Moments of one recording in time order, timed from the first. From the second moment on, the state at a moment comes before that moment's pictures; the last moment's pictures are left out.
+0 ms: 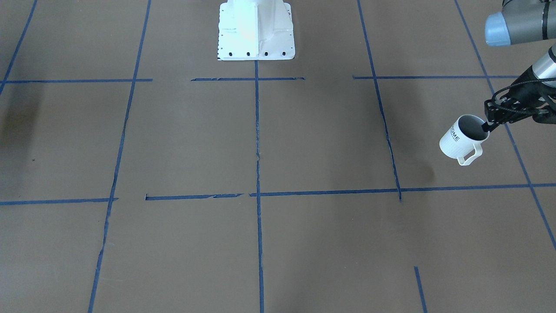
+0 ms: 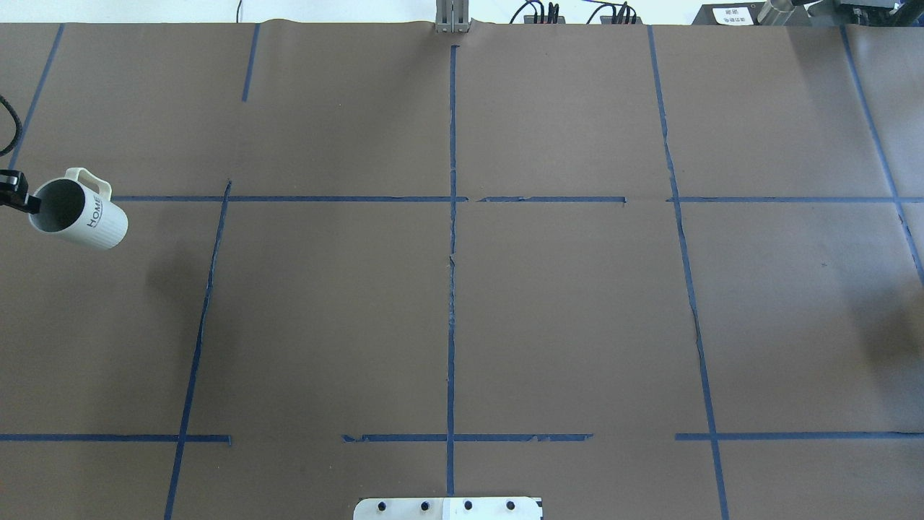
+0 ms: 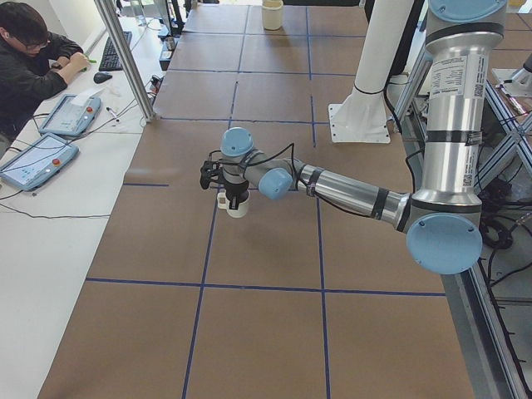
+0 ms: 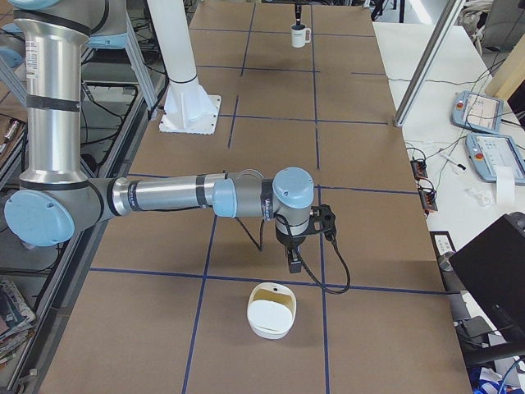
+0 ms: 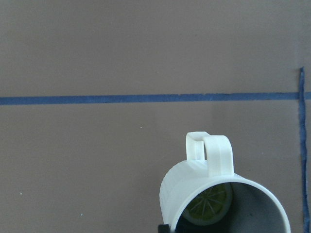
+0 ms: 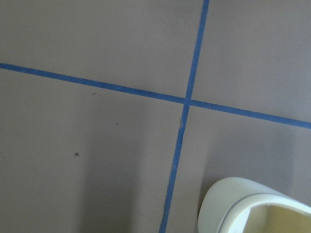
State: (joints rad) left arm -1.17 -1.59 -1.85 -1.85 -2.28 -0.65; right arm 1.59 -1.65 1.78 -1.59 2.36 -0.15
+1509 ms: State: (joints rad) left arm -0.97 -2.08 -2.00 -1.50 -2.29 -1.66; right arm 1.09 -1.29 1.77 -0.93 2.34 0.32
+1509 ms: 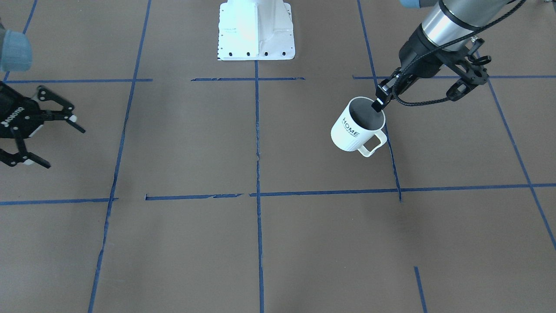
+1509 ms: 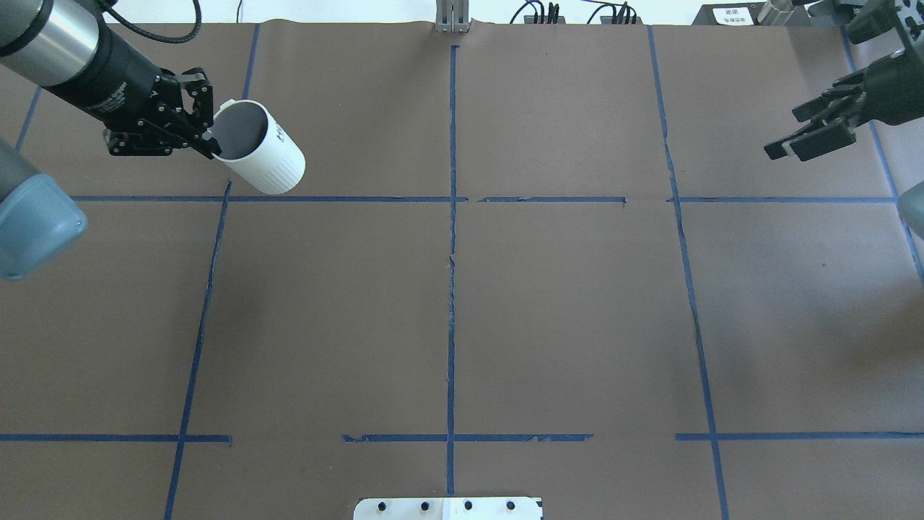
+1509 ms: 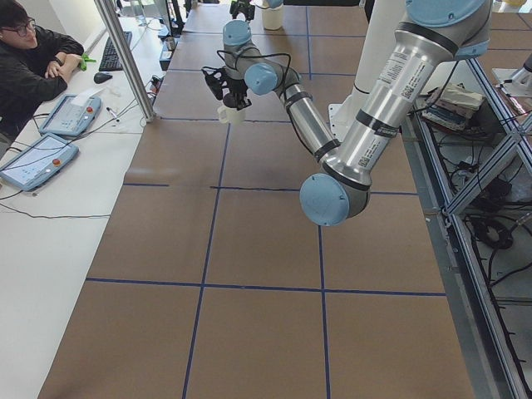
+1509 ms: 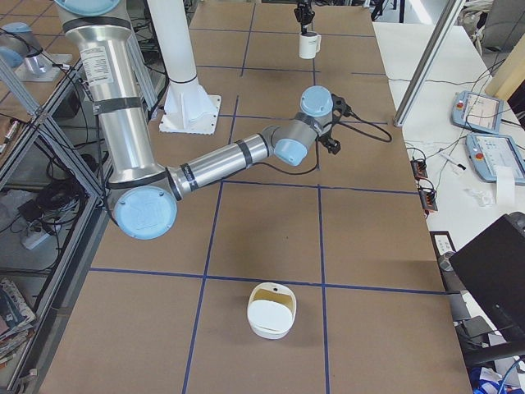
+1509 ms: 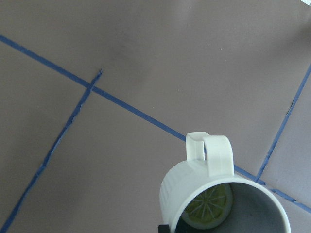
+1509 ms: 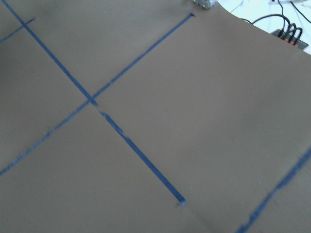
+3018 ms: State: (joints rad) left arm -0.85 -2.25 -1.95 -1.35 -2.29 -1.87; right arm 0.31 -1.07 1.88 -0.63 1.30 0.43
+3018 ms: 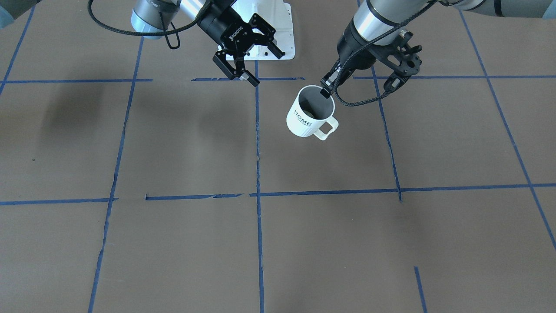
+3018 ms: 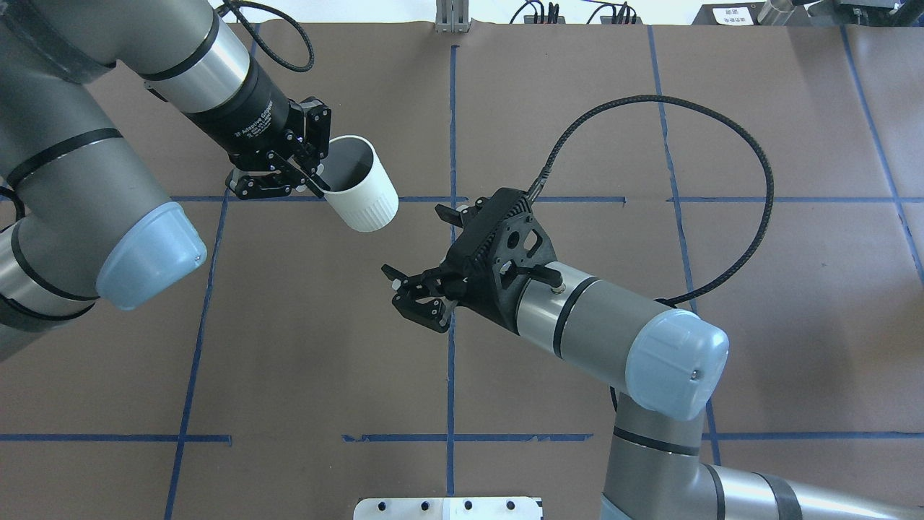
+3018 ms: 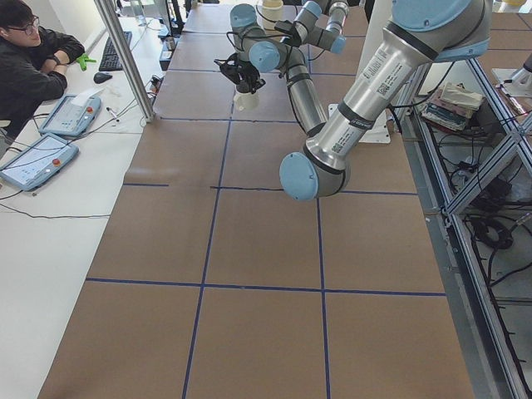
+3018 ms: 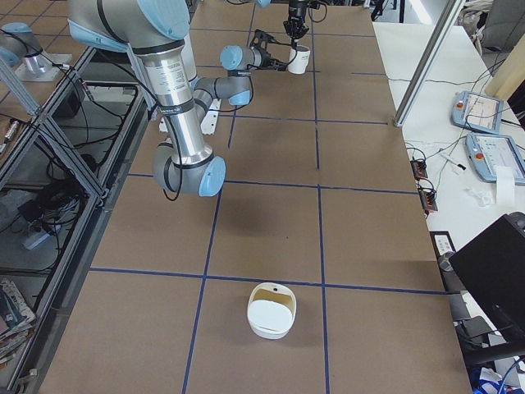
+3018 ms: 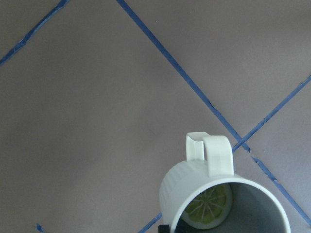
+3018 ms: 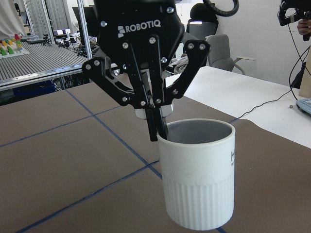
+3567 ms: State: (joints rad) left arm -0.85 -2.25 -1.96 -1.35 -2.29 -1.87; right arm 0.29 -1.04 1.80 -0.64 1.23 0.43
